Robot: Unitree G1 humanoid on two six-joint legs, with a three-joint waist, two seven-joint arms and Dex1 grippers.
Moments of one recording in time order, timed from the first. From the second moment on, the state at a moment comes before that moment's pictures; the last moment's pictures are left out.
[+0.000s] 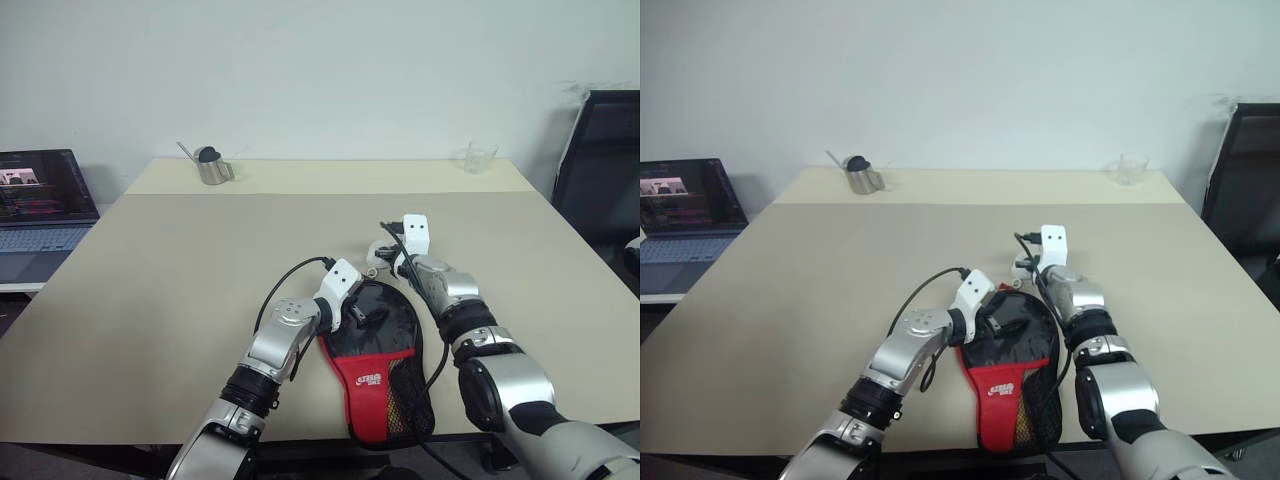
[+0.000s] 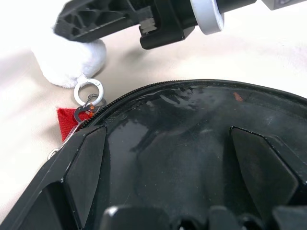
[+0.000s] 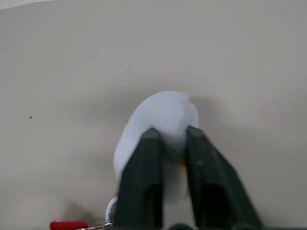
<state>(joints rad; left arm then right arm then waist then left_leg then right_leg) -0.61 0.17 -0.25 0.31 -0.05 0.39 -0.66 -1.02 -0.08 -0.14 0.89 0.18 0.42 0.15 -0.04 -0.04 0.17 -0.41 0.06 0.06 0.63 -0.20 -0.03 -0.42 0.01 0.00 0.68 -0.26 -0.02</state>
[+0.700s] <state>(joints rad) -0.58 0.17 -0.25 0.28 -0.05 0.39 -0.66 -0.80 -0.32 -0.06 0.42 0.14 0.66 0.25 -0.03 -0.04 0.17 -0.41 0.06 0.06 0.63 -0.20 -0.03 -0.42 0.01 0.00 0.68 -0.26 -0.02</state>
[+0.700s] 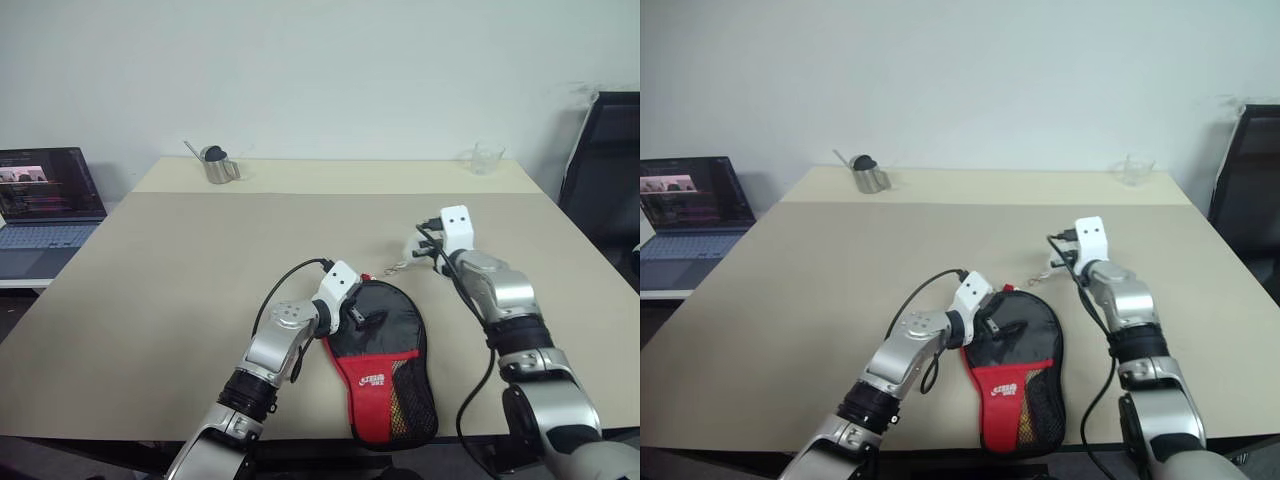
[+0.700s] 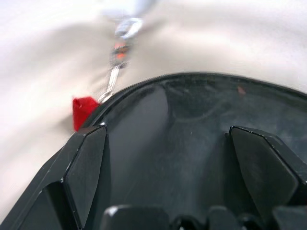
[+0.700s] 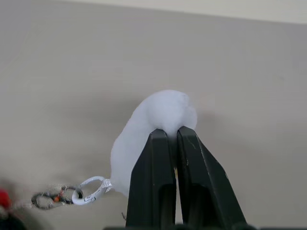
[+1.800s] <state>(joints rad) -0.61 0.19 -0.26 0.32 -0.05 0.38 -0.70 -0.07 -0.93 -0.12 -0.41 0.38 0.68 0.96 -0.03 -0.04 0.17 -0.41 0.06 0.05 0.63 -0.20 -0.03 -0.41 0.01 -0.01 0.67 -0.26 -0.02</state>
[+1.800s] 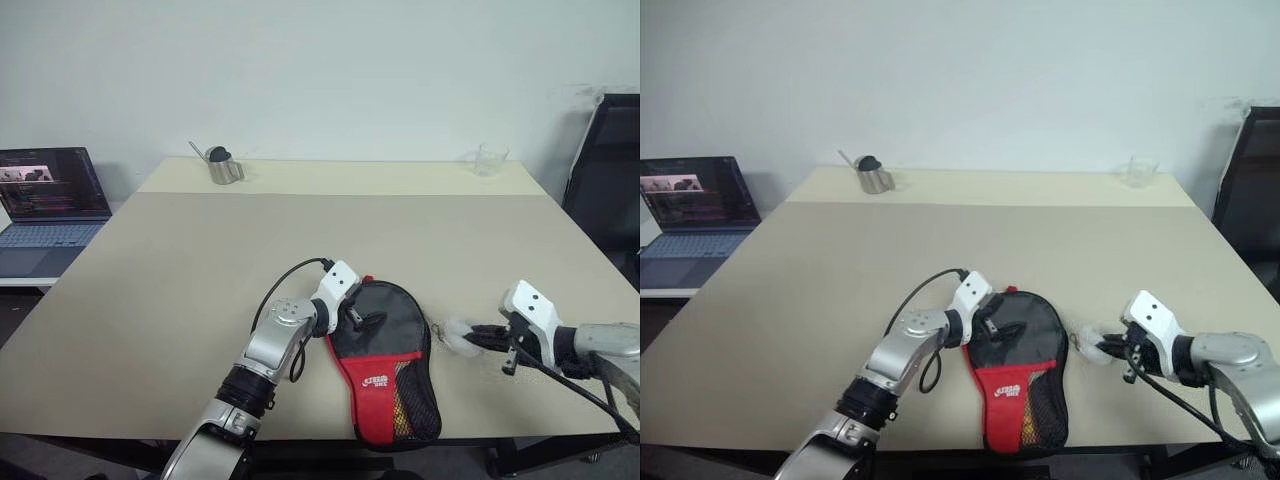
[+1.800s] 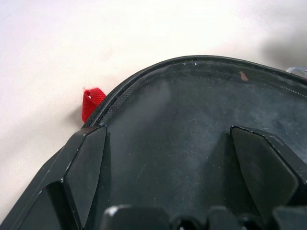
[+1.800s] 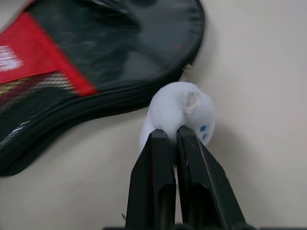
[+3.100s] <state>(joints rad) -0.63 0.23 -0.29 0.32 -0.04 0.38 -0.77 0.35 -1.06 -0.08 -0.68 0.49 0.39 1.29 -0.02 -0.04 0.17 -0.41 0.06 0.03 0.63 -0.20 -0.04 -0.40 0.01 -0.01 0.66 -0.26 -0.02</state>
